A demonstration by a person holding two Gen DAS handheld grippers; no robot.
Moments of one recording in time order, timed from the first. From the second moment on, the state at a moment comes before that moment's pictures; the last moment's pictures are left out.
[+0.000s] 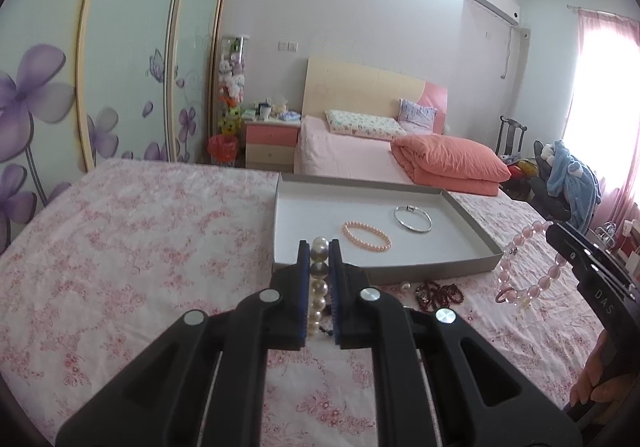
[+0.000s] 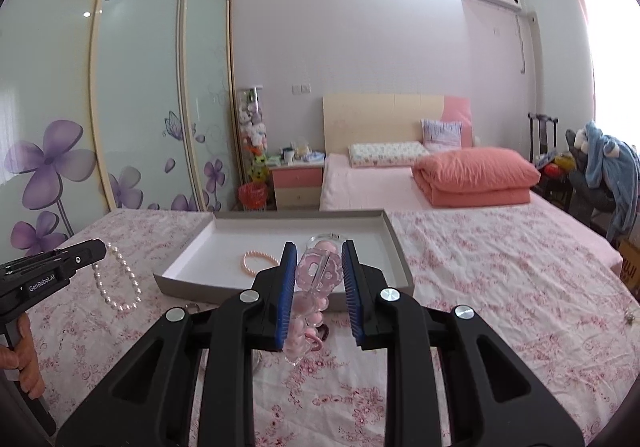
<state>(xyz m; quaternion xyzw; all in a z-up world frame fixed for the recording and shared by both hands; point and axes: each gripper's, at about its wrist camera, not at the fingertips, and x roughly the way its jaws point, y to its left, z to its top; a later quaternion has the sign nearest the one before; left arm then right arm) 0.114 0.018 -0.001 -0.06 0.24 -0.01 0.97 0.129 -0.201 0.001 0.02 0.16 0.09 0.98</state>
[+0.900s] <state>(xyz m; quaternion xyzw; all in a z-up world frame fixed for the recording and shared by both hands) 0.122 -0.012 0.022 -0.01 0.17 0.00 0.99 0.125 -0.189 0.030 -0.01 0.06 0.07 1.00</state>
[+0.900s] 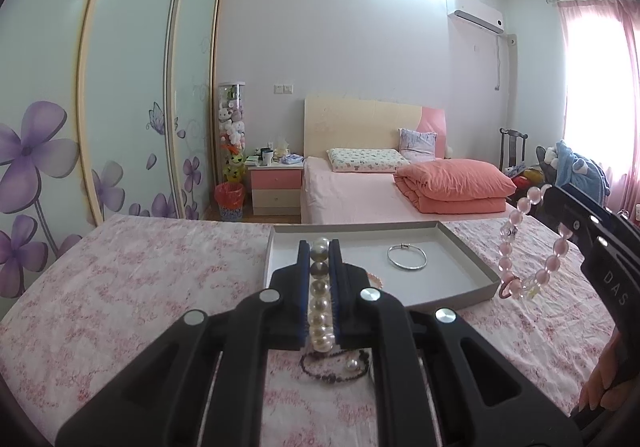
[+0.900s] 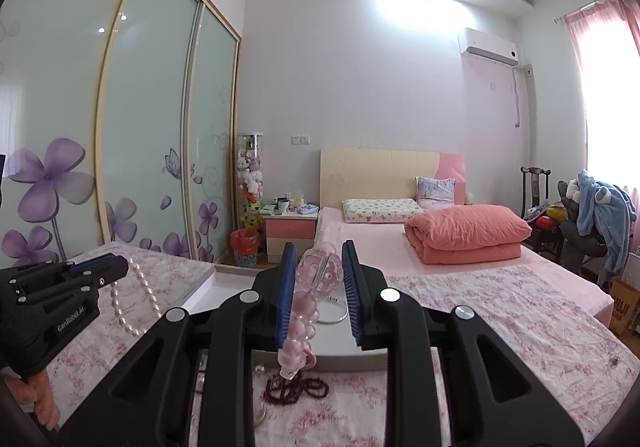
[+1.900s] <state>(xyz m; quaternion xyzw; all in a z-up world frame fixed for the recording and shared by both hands) 0.285 -0.009 -0.026 -0.03 0.25 -0.01 0.97 0.265 -0.170 -0.014 0.03 0.18 0.10 0.98</state>
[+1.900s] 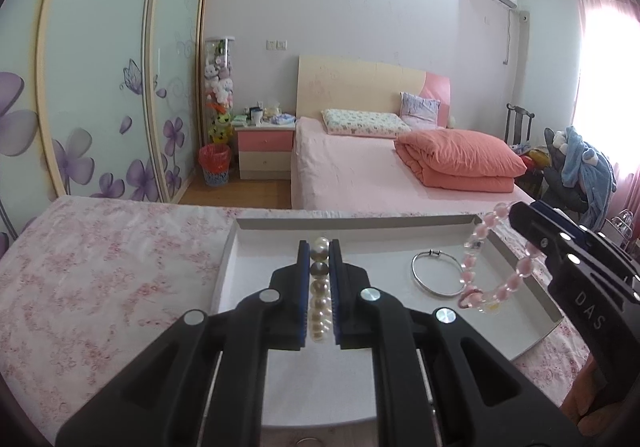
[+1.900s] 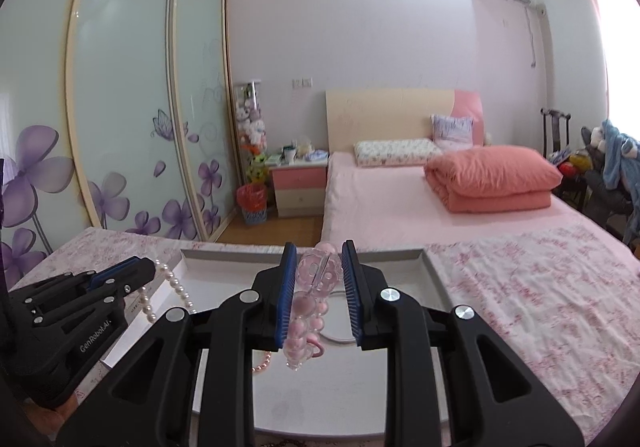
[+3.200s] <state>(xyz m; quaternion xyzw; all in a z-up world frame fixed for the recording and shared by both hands) 0.213 0.053 -0.047 -0.05 0.32 0.03 0.95 0.219 -0.198 -0.041 0.04 0.31 0.12 0.94</state>
